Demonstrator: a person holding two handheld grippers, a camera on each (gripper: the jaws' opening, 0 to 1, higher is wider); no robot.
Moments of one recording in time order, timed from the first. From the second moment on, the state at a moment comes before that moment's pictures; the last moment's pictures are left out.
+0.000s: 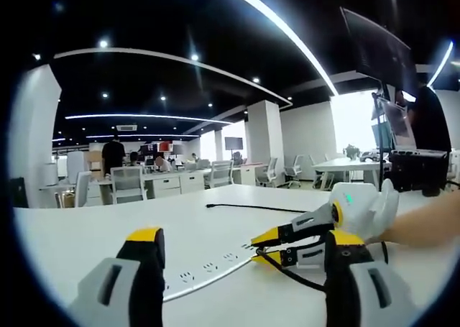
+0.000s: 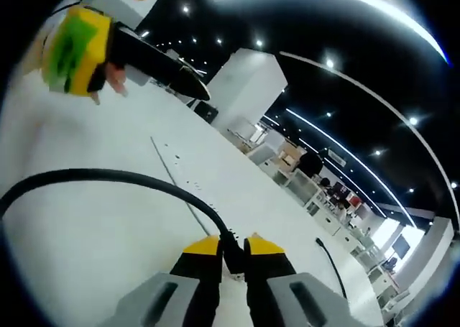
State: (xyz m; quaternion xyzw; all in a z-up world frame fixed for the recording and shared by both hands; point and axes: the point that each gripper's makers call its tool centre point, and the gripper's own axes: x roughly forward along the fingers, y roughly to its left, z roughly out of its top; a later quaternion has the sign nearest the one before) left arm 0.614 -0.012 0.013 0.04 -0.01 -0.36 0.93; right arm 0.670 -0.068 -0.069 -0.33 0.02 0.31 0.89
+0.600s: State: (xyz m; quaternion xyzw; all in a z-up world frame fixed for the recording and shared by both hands) left arm 0.619 -0.004 0.015 0.03 -0.01 -0.35 0.94; right arm 0.668 -0.070 -0.069 -0.29 0.03 0.33 0.90
